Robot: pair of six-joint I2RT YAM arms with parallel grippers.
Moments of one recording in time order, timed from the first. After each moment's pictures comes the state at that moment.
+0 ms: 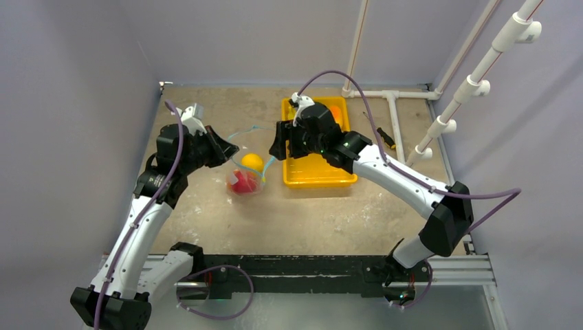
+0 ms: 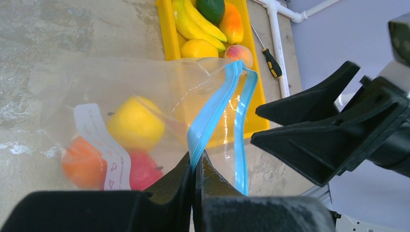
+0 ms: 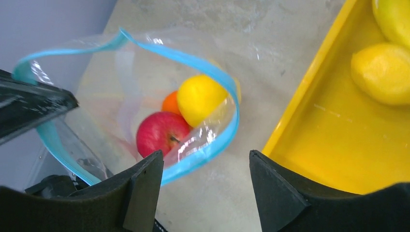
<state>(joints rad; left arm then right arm) -0.23 0.90 0.97 -0.48 0.27 -0.63 0.80 1.54 1.41 -0.38 -0.04 0.48</state>
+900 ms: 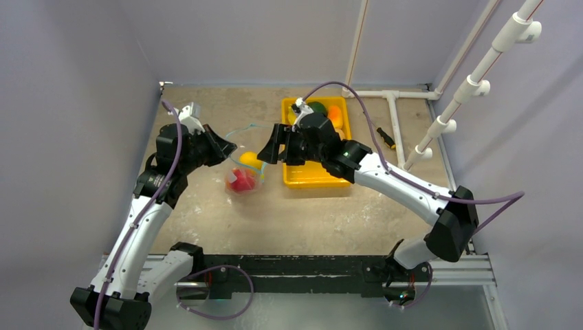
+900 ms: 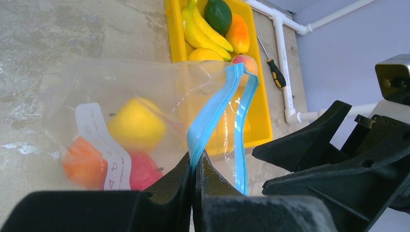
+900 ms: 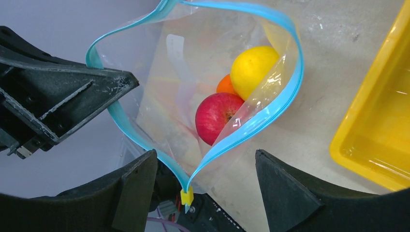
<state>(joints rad) -0.23 0.90 0.97 -0.47 0.22 -0.64 0.85 1.49 1.32 -0.29 -0.10 0.79</state>
